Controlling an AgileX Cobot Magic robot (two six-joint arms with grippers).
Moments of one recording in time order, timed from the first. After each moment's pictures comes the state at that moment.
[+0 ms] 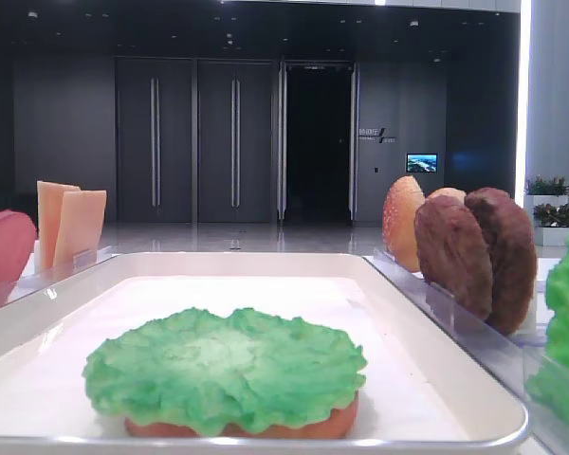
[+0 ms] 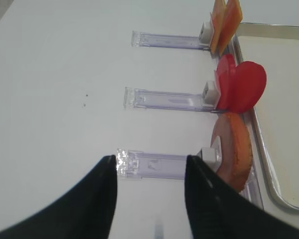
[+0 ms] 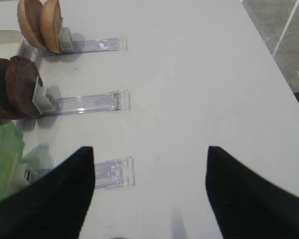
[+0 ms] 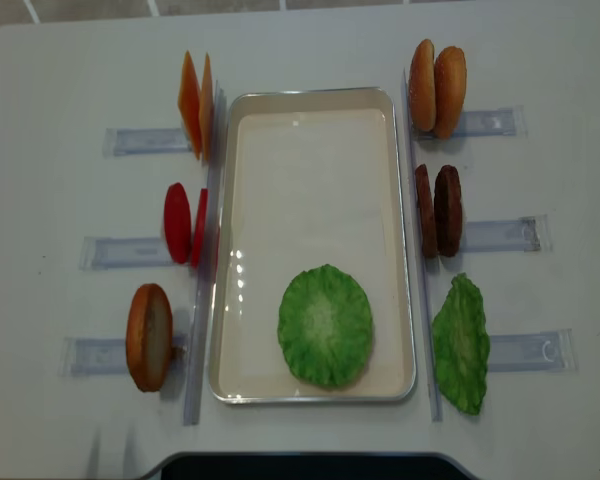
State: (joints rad) left arm -0.03 -0.02 -0.48 0.10 1.11 -0.13; right arm -0.02 -0.01 -0.50 0.02 1.14 0.01
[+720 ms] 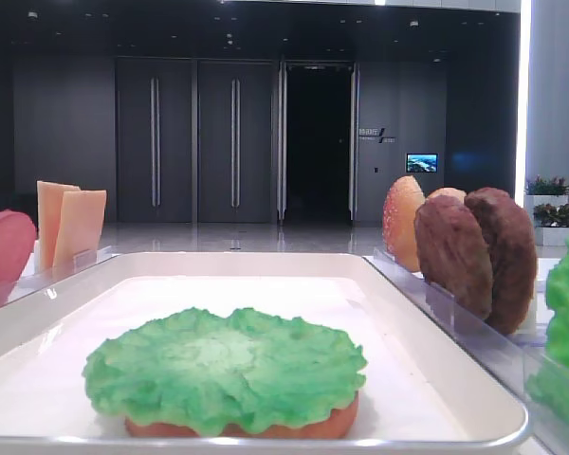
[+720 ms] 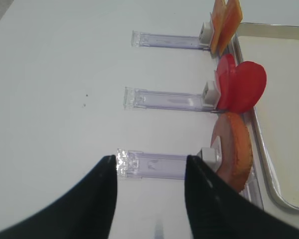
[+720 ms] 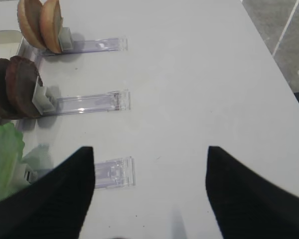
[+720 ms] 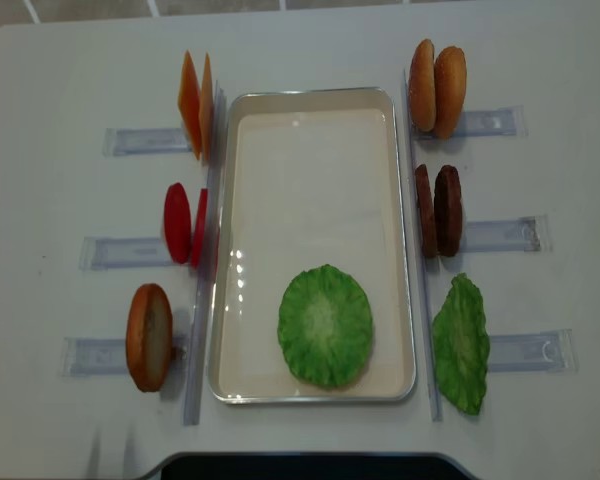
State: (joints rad) left arm -0.03 -0.02 -0.48 0.10 1.11 -0.13; right arm -0.02 -0.01 -0.50 0.02 1.14 0.01
